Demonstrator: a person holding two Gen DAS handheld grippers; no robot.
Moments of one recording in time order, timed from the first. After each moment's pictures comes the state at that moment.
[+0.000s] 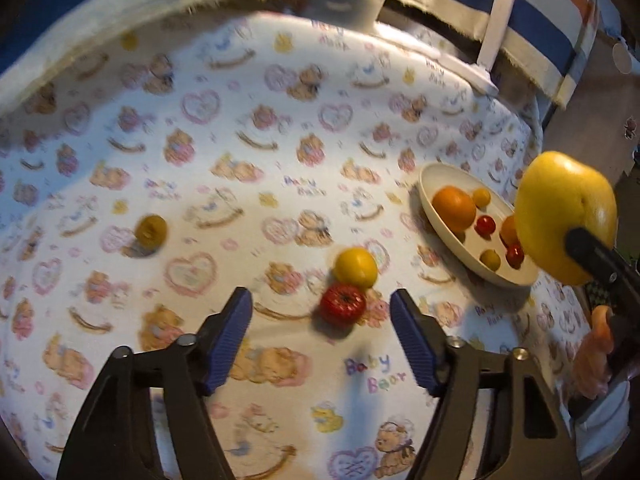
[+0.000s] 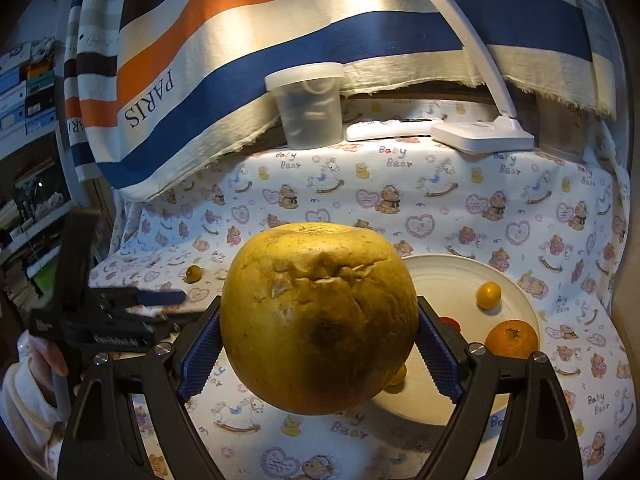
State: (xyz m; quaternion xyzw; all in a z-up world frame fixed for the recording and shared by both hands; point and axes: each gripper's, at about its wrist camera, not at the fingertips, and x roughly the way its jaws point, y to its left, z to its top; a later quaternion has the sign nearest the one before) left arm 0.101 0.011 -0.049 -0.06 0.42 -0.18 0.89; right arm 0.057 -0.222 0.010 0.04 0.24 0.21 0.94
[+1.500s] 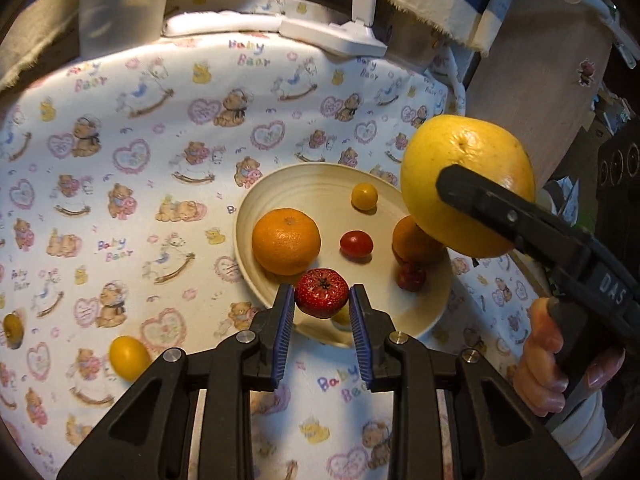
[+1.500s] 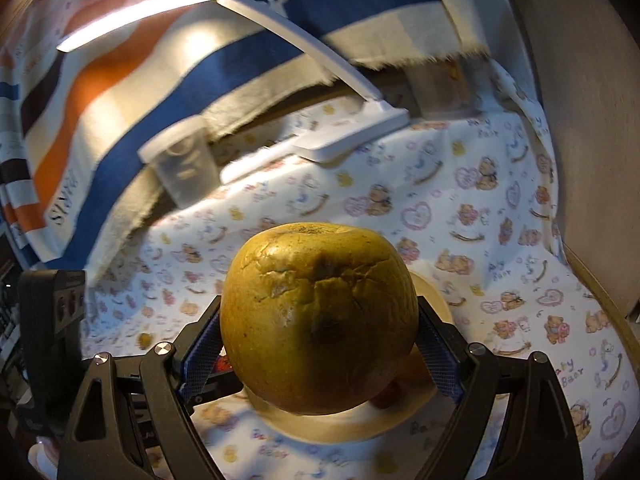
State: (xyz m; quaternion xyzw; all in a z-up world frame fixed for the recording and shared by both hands) left arm 0.121 -0.133 -0.021 0.00 0.42 -0.29 0.86; right arm 0.093 -0.315 0.006 0.17 0.26 0.08 0.95
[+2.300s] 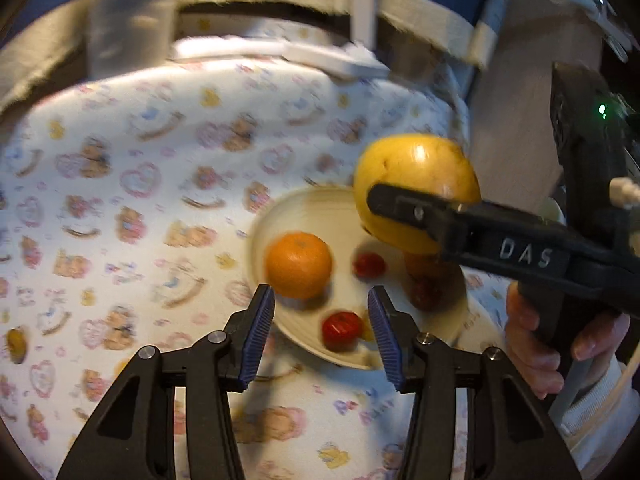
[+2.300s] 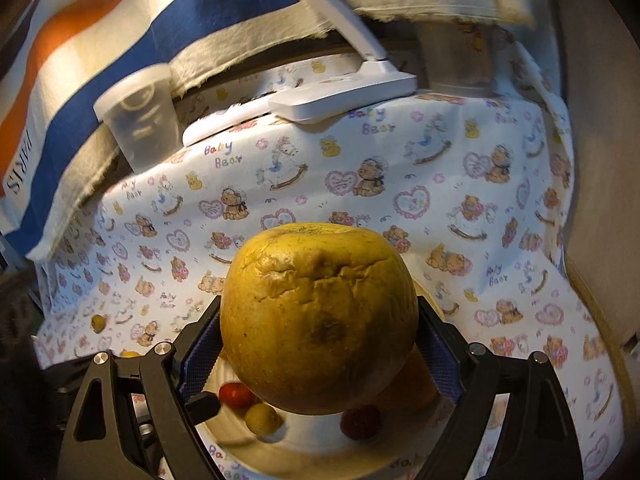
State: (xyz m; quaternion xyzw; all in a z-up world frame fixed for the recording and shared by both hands) left arm 0.119 -0.126 -0.020 0.00 0.36 -0.26 0.89; right arm 0.144 -0.293 -0.004 0.11 0.32 0.07 0.94
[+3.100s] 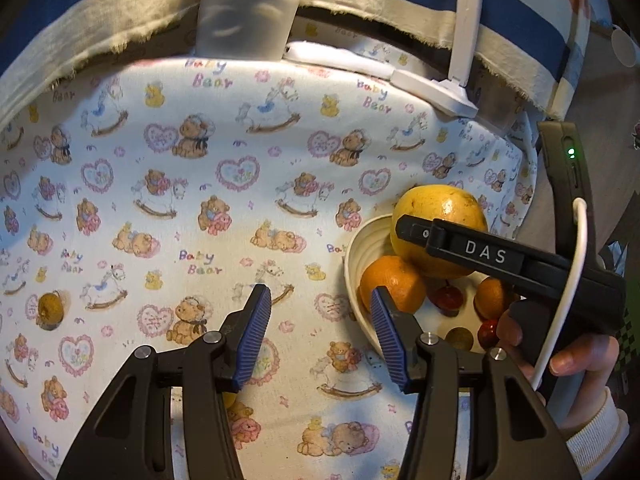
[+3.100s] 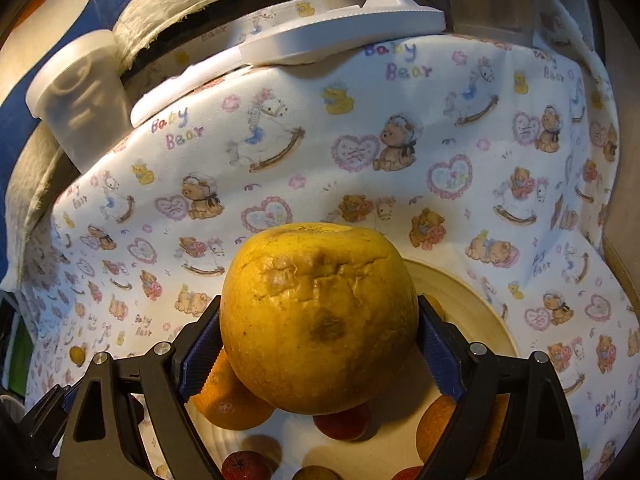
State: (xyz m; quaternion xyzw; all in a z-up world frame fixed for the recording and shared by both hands) left arm 0.138 -0.085 -0.029 -0.06 0.36 -0.17 0.92; right arm 0.203 -0.267 -0.035 0.14 0.38 0.03 0.92
